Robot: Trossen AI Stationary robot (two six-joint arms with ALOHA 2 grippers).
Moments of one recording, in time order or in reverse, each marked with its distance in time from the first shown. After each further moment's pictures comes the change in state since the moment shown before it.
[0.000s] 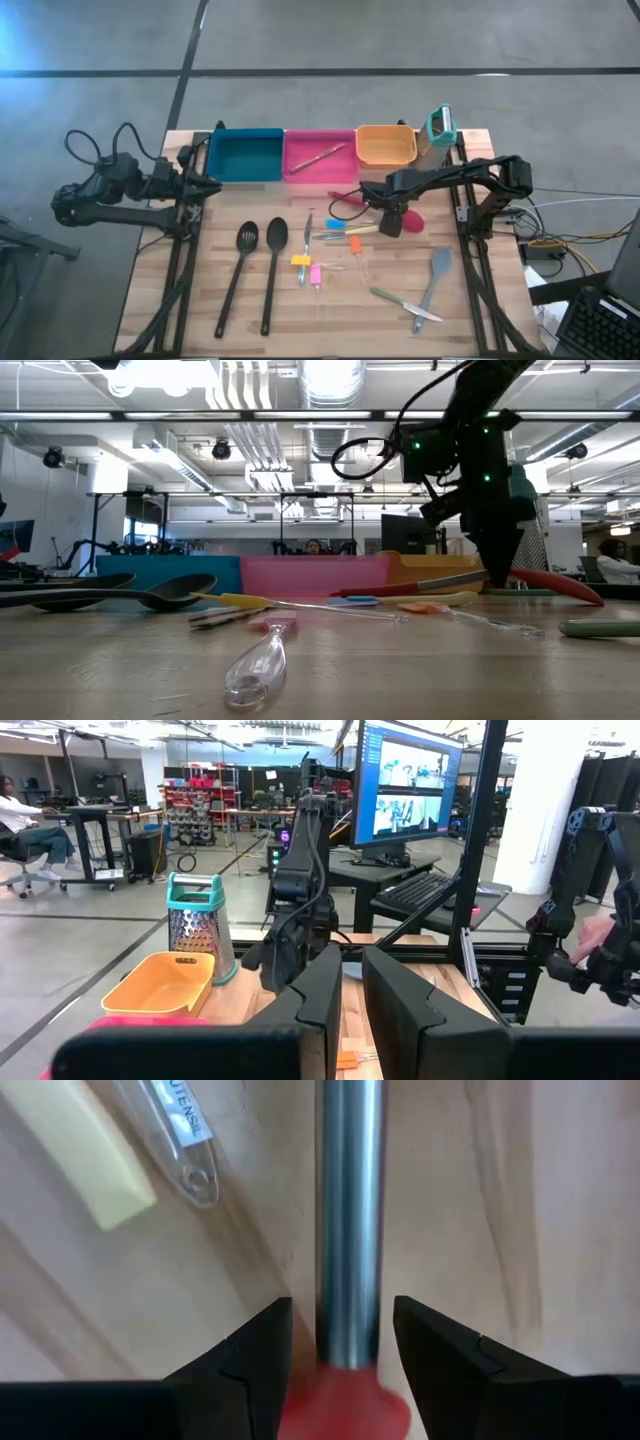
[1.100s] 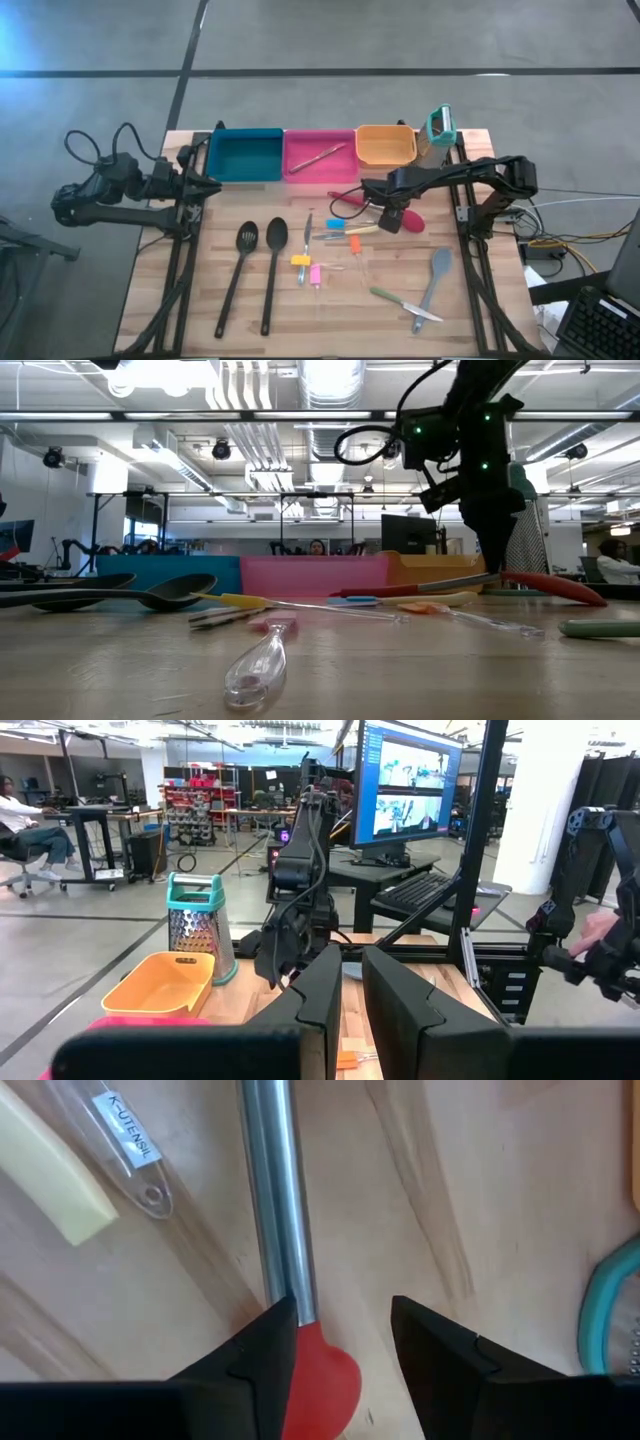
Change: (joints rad) left arm 0.000 0.000 0.000 0.000 0.000 0.000; right arm 0.000 -0.005 0.048 -0.089 0.097 0.083
